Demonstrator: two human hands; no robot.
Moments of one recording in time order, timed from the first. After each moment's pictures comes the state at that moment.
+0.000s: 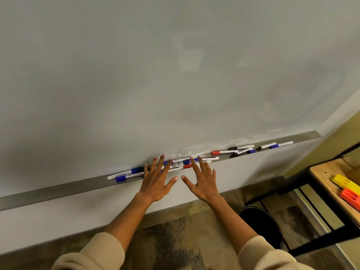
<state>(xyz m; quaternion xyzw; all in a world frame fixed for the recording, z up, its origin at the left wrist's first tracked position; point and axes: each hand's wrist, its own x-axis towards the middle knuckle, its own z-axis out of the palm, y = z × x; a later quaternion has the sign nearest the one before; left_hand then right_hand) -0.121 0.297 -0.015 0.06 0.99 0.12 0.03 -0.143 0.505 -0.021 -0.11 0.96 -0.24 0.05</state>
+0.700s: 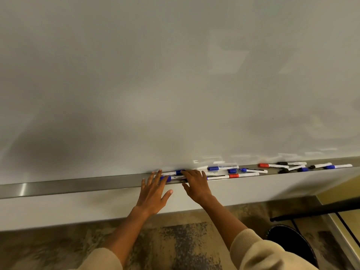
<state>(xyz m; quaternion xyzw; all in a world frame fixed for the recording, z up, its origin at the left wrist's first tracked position) -0.070 0.119 -0.064 -0.03 0.99 0.16 0.06 -0.152 0.302 -0.041 -0.25 0.95 -0.13 0.10</state>
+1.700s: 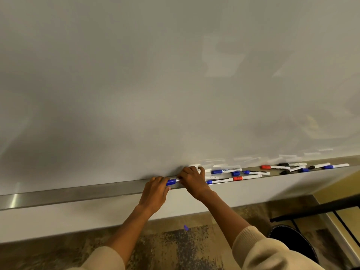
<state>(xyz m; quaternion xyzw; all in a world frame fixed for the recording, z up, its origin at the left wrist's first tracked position) -0.087 0.099 -0.051 0.00 0.97 0.23 -0.03 -0.168 0.269 -0.030 -0.31 0.94 -0.08 0.07</state>
